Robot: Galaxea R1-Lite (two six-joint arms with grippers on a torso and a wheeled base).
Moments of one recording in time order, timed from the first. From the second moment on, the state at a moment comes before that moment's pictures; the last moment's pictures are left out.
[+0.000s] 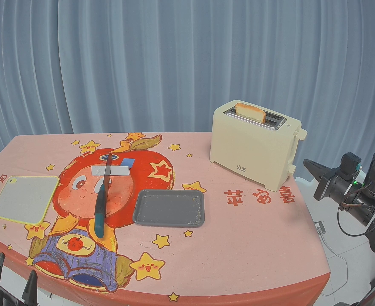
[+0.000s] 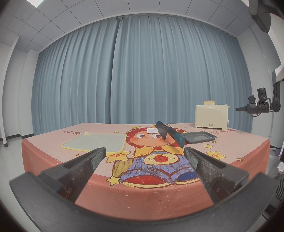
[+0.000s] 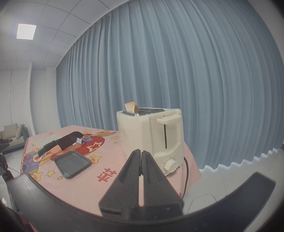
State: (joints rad) left arm 0.01 0.02 -0.02 0.00 -0.02 0.01; right arm 0.24 1.69 -0.28 -1.31 0.14 0.11
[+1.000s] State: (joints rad) left arm 0.01 0.02 -0.02 0.00 -0.02 0.01; right arm 0.18 1.65 -0.37 -1.32 0.16 0.10
